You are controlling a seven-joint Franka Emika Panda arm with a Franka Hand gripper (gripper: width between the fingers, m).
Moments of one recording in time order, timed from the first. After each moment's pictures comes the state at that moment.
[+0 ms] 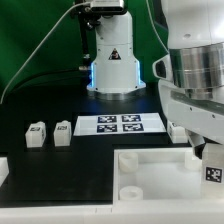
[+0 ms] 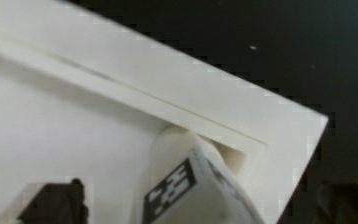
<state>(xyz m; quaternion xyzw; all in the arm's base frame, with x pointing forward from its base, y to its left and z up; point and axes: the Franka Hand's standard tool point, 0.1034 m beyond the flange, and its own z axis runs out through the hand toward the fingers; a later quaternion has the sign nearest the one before) 0.620 0.122 0.064 -0.87 0.49 0.01 0.08</state>
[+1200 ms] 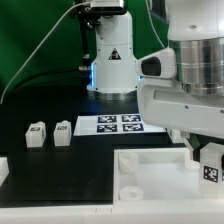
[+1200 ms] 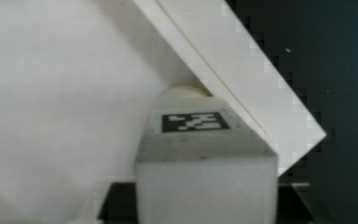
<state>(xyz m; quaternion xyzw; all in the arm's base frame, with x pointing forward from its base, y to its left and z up) 0.629 0.111 0.073 -0.91 0.42 0.02 0.05</state>
